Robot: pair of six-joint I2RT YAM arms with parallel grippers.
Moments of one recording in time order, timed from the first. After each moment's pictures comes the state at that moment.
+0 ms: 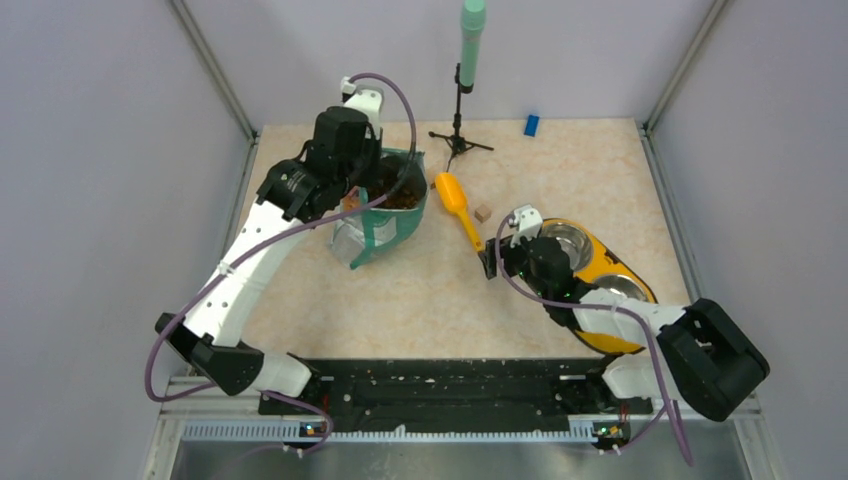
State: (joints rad) left arm -0.56 1.42 1.72 -0.83 -0.31 -0.15; right arm 0.64 1.25 0.42 0.51 0.13 0.14
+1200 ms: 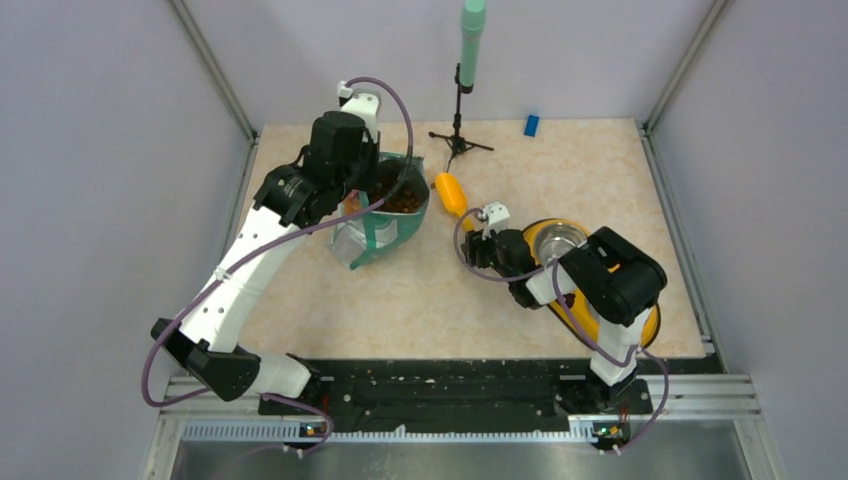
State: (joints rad) left arm -0.56 1.38 1.68 -0.81 -0.31 -0.16; right arm 0.64 1.85 0.58 0.91 0.13 0.16
